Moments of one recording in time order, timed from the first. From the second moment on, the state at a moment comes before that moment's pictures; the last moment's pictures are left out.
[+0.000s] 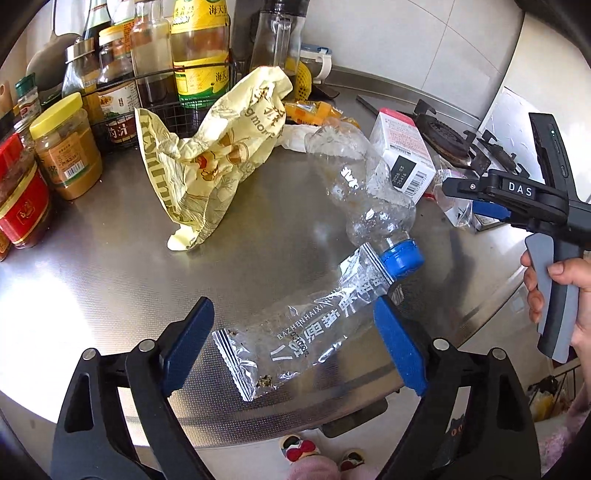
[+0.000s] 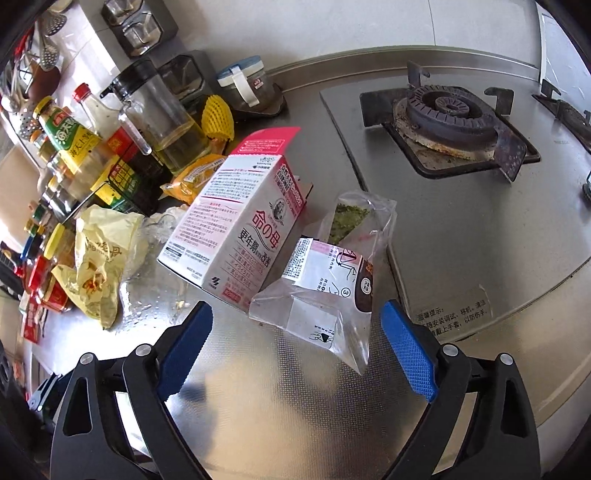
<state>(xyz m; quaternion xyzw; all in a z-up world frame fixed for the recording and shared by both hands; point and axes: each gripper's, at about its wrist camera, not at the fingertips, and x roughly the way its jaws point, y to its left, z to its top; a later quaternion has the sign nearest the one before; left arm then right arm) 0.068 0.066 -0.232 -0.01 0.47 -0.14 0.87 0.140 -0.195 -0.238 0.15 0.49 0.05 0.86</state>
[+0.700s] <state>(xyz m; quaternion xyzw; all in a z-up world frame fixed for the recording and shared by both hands) 0.042 0.036 -0.240 -0.03 0.49 -0.17 0.86 0.101 -0.195 -0.230 0.15 0.48 0.09 0.86</state>
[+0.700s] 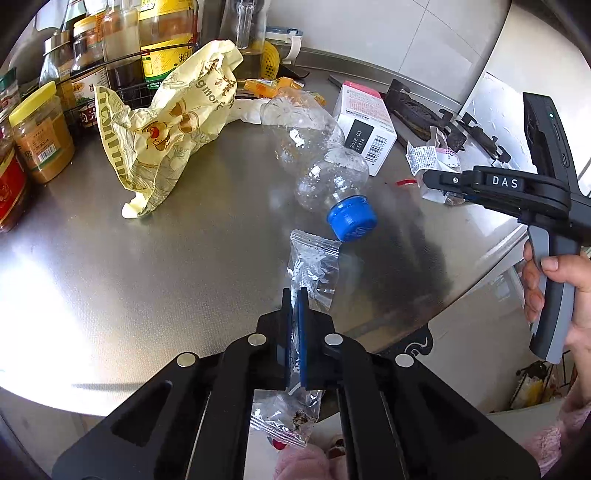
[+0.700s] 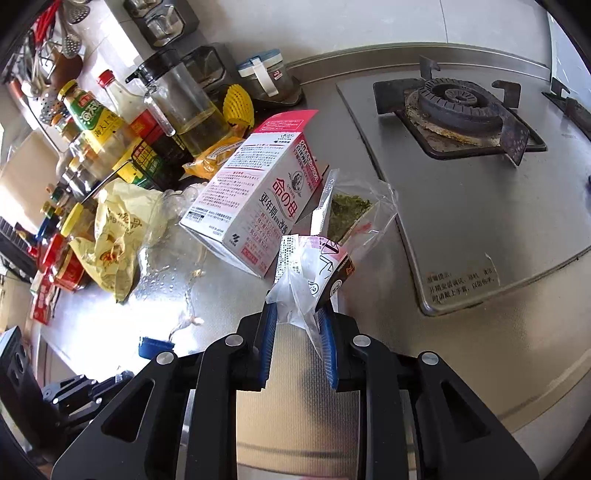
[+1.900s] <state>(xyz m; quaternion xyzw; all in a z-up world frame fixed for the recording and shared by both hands) -0.079 -0.064 -0.482 -0.08 0.63 -0.15 0.76 -0.044 -0.223 -0.473 0.19 0.64 0.11 0.74</state>
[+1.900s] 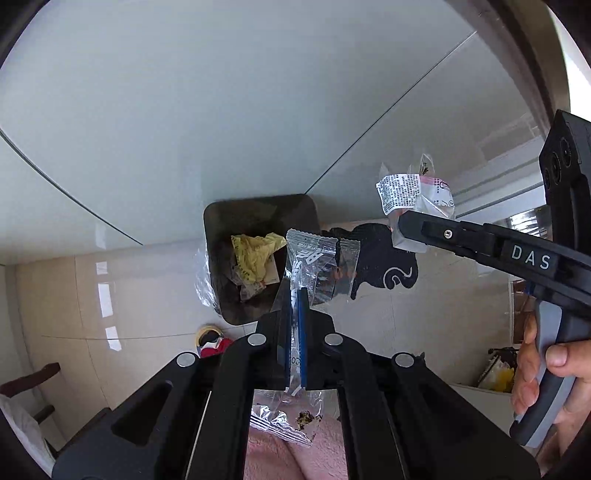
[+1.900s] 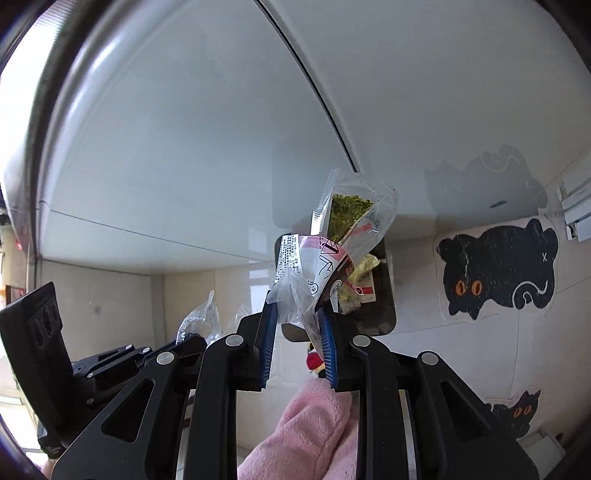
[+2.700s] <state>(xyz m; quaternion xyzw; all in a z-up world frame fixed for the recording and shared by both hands) -0.057 -0.070 -0.553 -0.11 0.65 -0.12 0.74 -0.020 -0.214 -0.538 0.26 0.66 0.10 0.70</state>
